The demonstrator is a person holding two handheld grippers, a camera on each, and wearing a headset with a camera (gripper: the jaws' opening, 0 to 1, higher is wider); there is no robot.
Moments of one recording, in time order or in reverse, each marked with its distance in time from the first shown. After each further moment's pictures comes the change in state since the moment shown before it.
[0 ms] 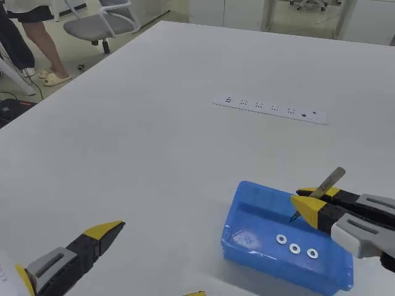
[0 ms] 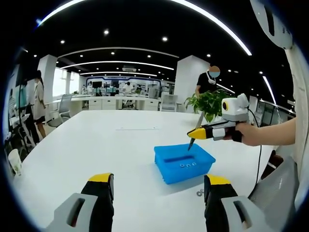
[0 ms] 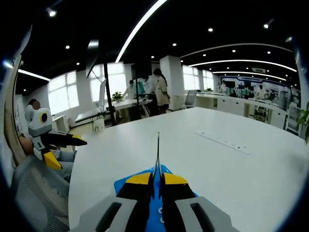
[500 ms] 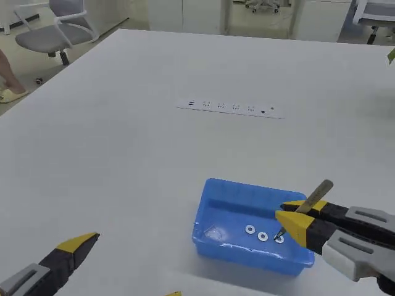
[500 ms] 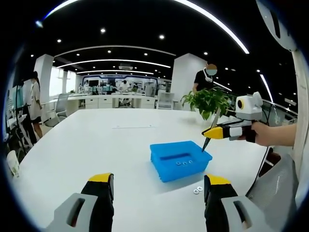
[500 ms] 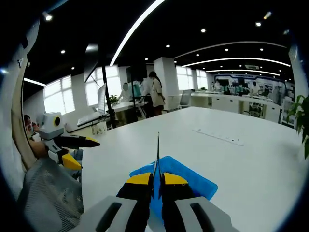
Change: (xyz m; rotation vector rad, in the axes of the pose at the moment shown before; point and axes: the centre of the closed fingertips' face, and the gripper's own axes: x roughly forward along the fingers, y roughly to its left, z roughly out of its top) left arm 0.001 -0.009 -0.003 0.012 0.020 -0.037; right arm -0.044 0.026 -0.013 0.054 -0.006 -0.048
